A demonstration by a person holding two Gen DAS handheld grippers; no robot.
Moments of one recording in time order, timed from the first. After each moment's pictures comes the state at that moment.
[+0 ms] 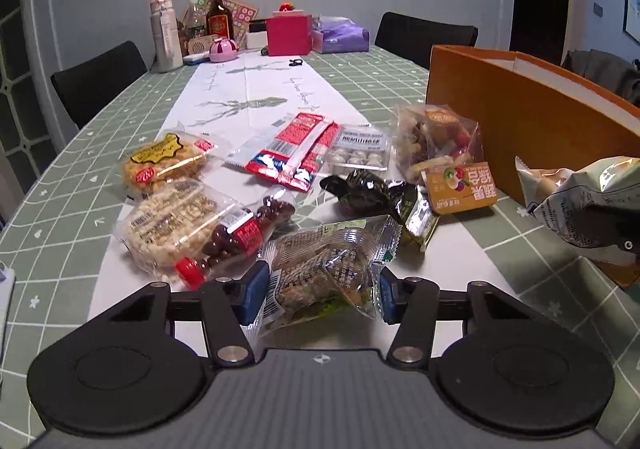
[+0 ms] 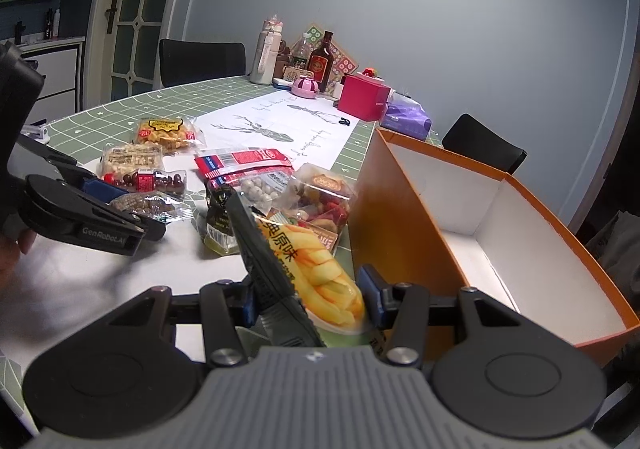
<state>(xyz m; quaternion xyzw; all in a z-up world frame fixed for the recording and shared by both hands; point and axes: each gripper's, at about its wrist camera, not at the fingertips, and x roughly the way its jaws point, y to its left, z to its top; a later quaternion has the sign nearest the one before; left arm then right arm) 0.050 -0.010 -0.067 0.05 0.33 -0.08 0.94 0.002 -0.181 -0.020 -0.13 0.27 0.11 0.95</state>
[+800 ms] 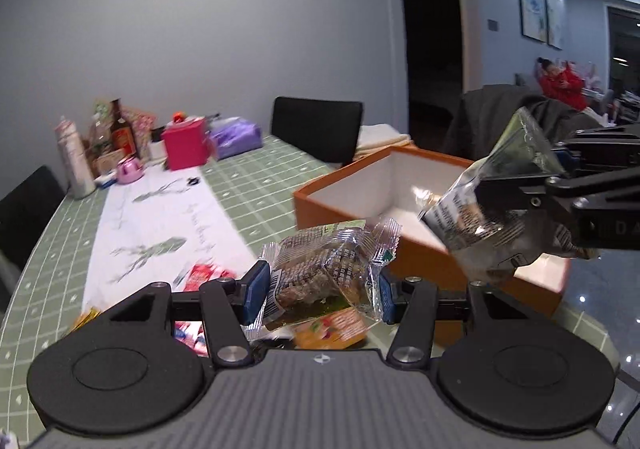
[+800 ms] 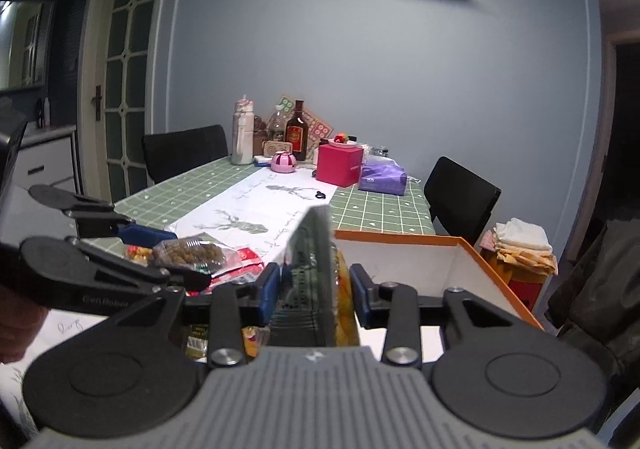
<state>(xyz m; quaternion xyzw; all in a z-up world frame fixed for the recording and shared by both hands) 0.063 -0.093 0.026 0.11 0.23 -0.23 0.94 0.010 -0.258 0.073 -0.03 0.20 0.11 0.97</state>
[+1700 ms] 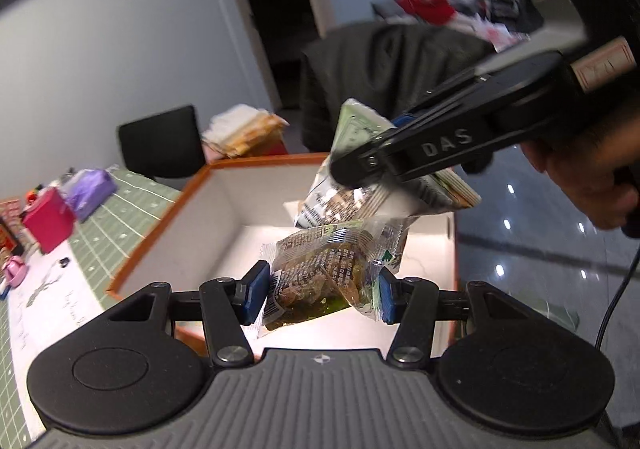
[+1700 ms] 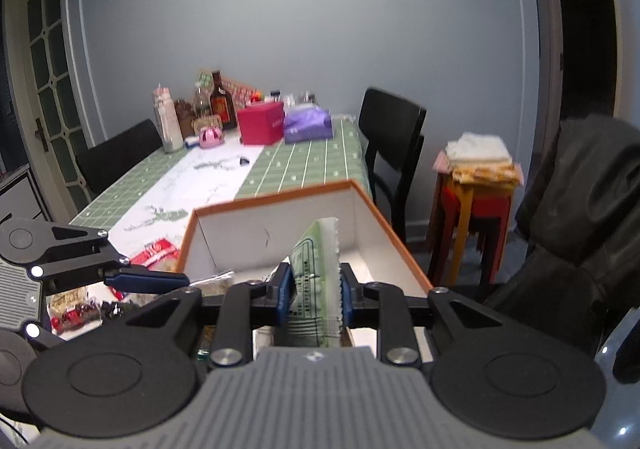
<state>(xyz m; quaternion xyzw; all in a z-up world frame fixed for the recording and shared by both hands) 0.080 -0.233 0.008 0.27 0.25 -0.39 0.84 0.064 -0.384 0.053 0.08 0.31 0.05 0.94</state>
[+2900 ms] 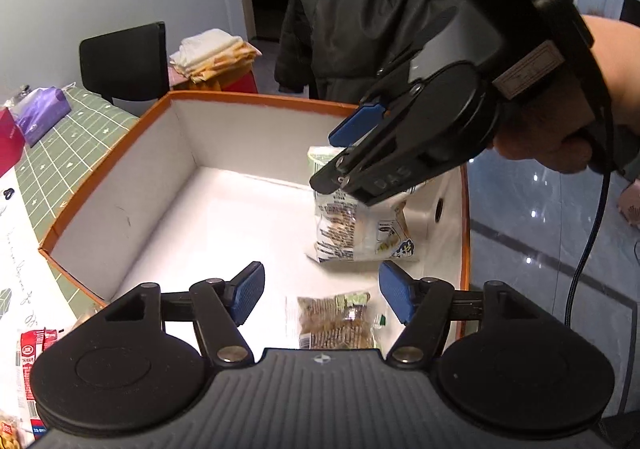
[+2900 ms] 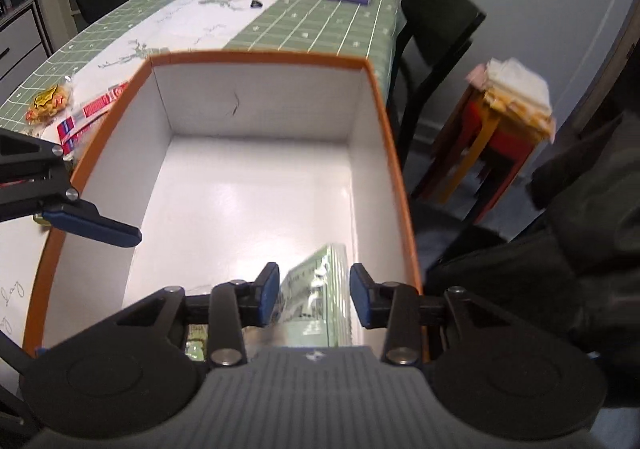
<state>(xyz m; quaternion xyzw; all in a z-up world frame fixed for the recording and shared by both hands) 0.125 -0.247 -0.004 0.22 0.38 -0.41 0.80 0.150 -0.389 0.025 -0.07 0.48 0.11 0.87</state>
